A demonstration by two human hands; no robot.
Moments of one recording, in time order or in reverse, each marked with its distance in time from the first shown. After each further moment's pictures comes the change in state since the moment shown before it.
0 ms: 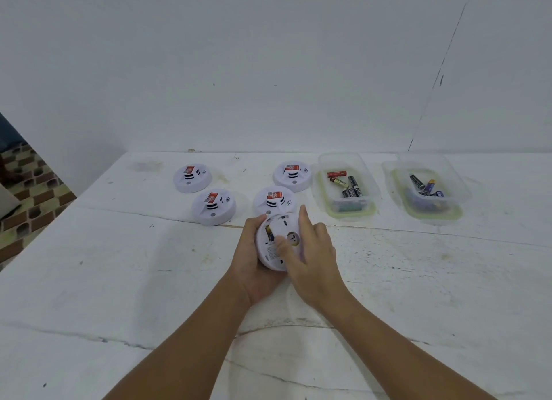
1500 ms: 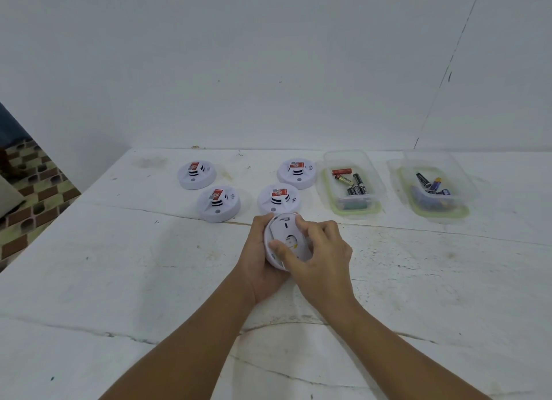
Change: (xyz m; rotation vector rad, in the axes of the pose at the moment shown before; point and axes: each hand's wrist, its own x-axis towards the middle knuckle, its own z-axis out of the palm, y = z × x) left_hand -0.001 -0.001 0.001 0.005 0.022 -0.020; right_hand -0.009 -0.006 0.004 -0.052 0.216 -0.038
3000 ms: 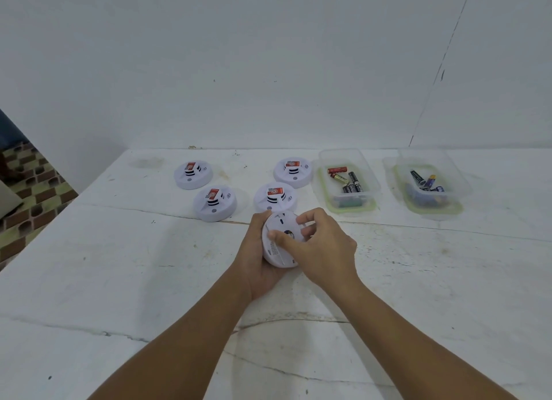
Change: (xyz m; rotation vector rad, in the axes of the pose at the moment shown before) left_hand 0.006 -0.001 -0.002 0.076 -0.017 0.042; right_hand 0.023 -0.011 -0.023 -0.019 -0.127 0.232
